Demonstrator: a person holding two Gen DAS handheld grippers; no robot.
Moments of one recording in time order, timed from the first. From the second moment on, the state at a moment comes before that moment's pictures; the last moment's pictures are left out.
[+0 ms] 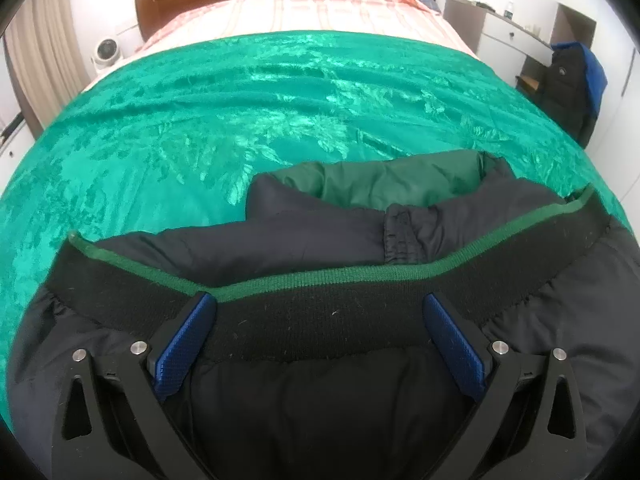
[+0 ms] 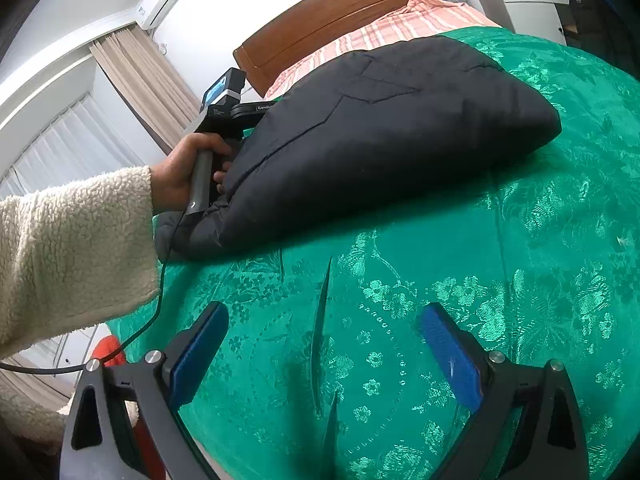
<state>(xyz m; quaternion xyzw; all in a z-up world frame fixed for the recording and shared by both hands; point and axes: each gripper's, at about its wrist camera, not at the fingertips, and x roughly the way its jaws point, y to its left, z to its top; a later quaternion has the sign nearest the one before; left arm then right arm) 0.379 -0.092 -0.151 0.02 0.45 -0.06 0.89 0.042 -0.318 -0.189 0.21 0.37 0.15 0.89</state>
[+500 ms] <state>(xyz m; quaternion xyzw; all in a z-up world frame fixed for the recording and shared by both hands) 0.275 -0.096 -0.122 0.09 0.44 -0.13 0.88 0.042 -0.319 -0.191 0.21 0.37 0.15 0.89</state>
